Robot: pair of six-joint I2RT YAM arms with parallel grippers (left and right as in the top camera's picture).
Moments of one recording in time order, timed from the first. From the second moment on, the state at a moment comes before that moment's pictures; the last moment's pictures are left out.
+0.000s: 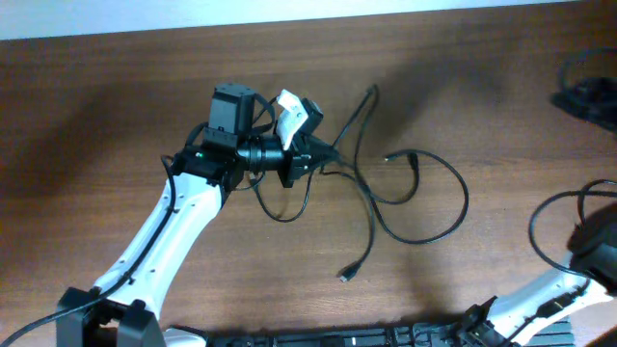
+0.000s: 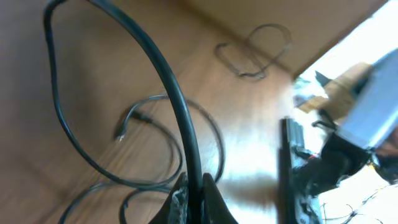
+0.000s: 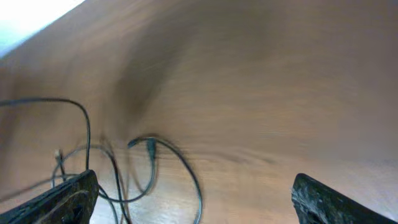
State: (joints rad) left arm -0.35 1.53 1.12 -0.33 1.01 0.21; right arm -0.72 1.99 1.95 -1.39 -0.72 -0.50
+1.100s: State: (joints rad) left arm -0.39 1.21 1.12 -0.28 1.18 0.21; right arm 0.26 1.61 2.14 -1.69 -0.82 -1.36
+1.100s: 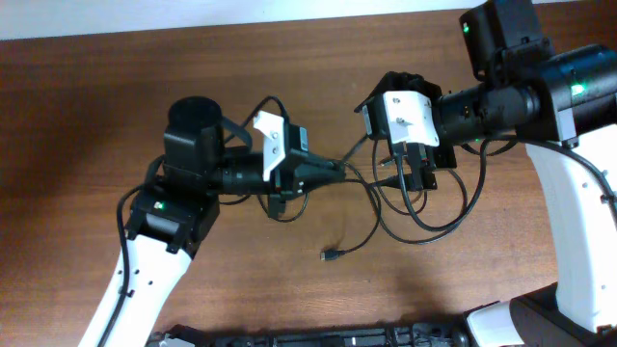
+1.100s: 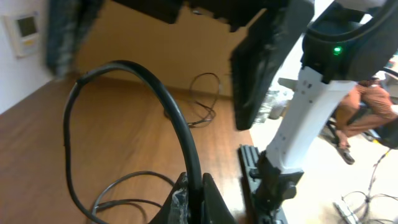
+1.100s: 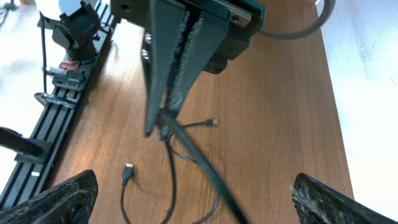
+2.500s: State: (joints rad) left arm -0.42 1.03 1.12 -0.62 0.23 0.06; right arm 0.04 1.46 2.14 -0.72 0.75 -0.19
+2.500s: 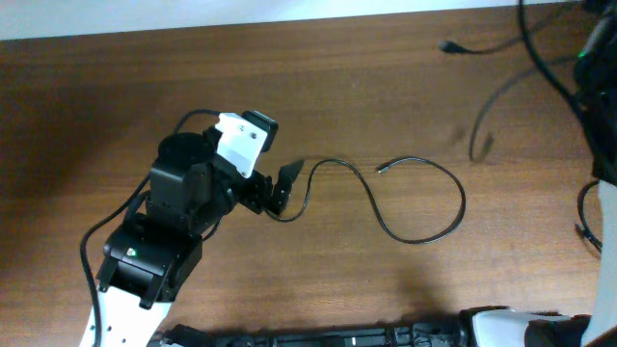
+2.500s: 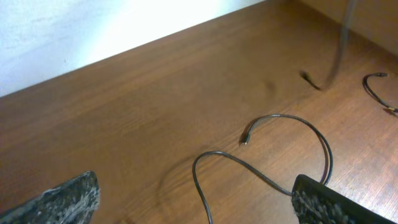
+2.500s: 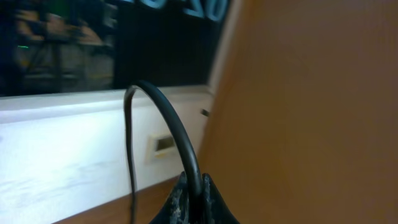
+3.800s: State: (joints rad) left arm -0.42 1.03 1.12 -0.63 0.22 0.06; right arm -0.69 2.07 2.14 -1.12 0.09 0.33
